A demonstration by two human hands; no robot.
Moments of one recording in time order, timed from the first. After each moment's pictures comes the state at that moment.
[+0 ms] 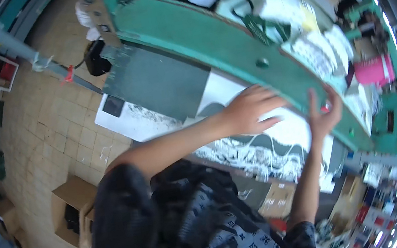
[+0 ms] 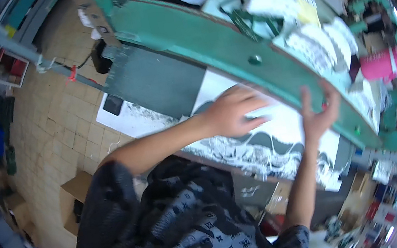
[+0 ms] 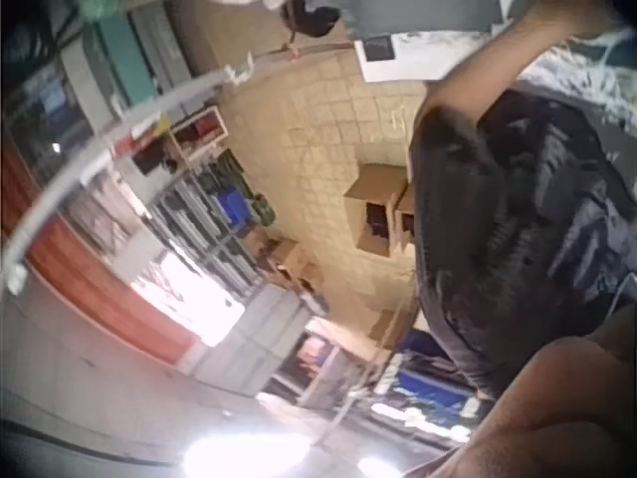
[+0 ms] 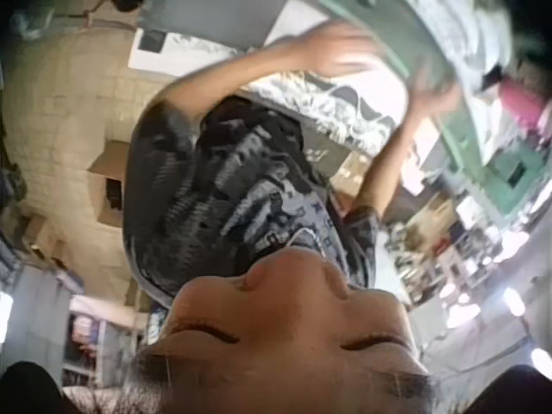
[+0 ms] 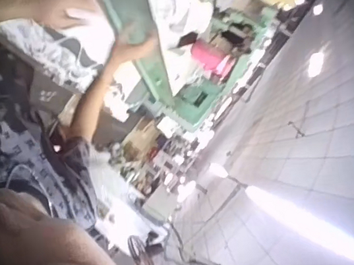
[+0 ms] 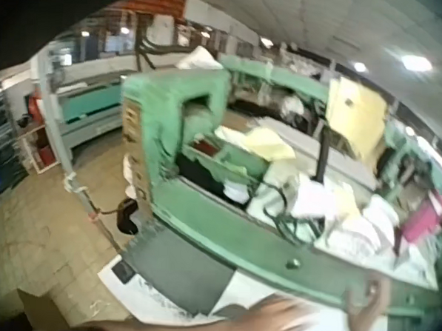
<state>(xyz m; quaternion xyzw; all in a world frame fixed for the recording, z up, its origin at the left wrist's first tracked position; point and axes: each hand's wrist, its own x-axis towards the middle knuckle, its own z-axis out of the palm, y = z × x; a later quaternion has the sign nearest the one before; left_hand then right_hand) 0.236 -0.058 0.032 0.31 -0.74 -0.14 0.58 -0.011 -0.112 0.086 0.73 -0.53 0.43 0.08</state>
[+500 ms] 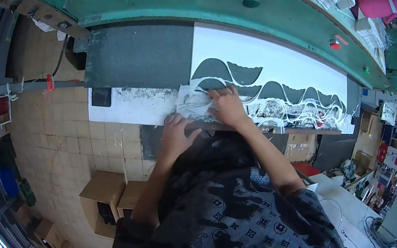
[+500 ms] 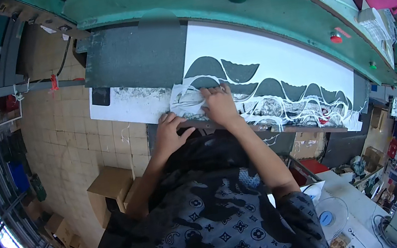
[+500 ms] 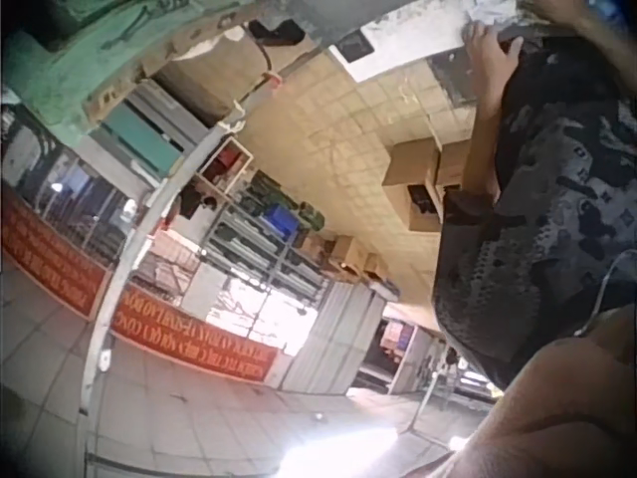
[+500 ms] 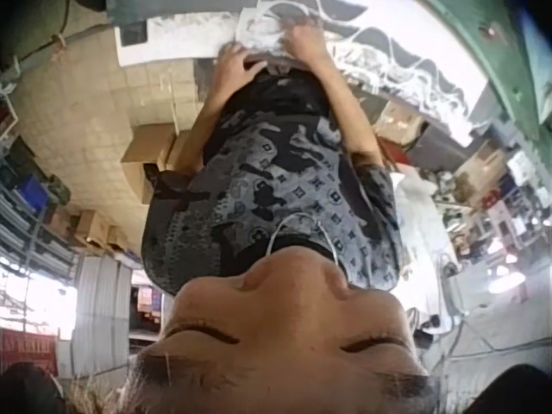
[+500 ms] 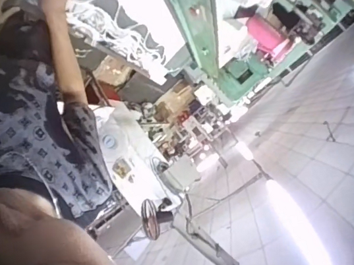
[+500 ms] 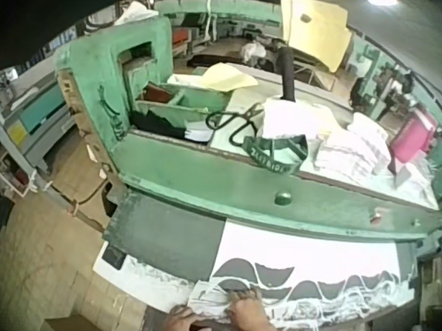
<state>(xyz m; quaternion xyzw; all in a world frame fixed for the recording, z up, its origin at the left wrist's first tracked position) 0.319 0.144 -0.147 0.62 -0.67 -0.30 0.26 0.106 0.028 -0.125 0.85 -0.47 -0.04 -0.24</state>
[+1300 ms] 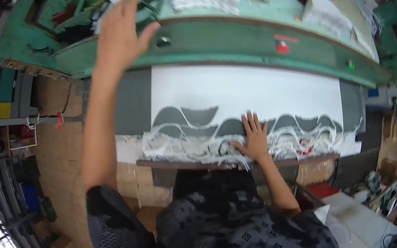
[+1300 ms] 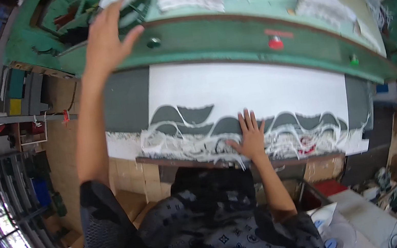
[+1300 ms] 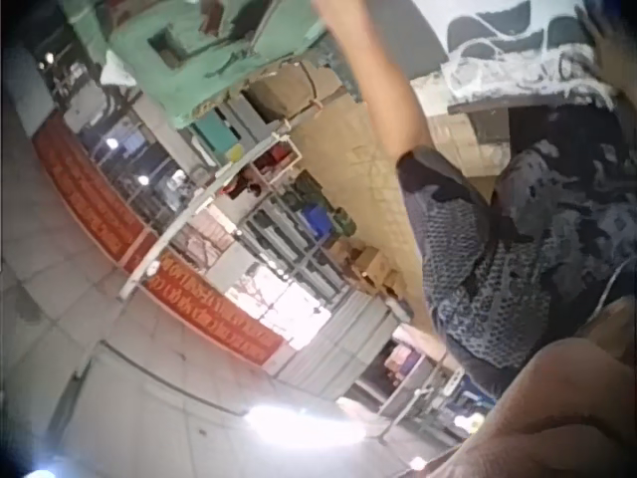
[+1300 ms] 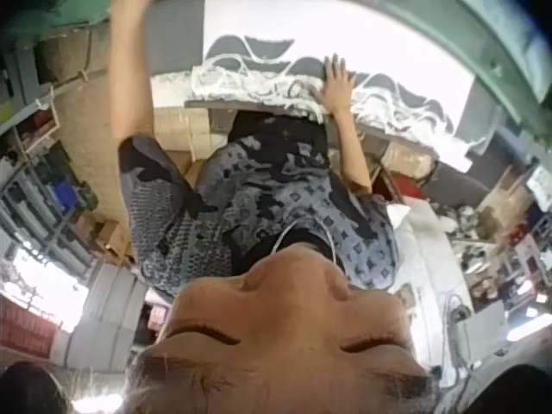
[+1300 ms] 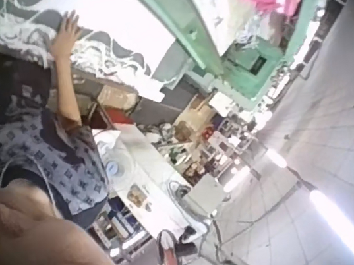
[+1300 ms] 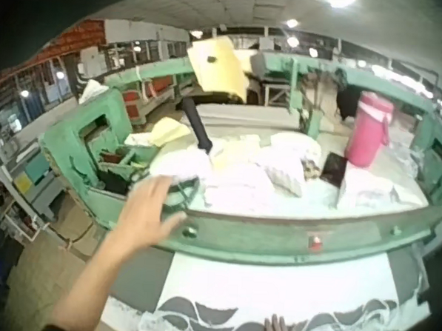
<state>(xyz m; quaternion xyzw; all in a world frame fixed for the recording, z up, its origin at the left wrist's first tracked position) 0.217 -0.202 0.118 0.53 -0.80 0.15 0.25 -0.168 0.038 -0.166 0.78 -0.59 0.06 -0.18</state>
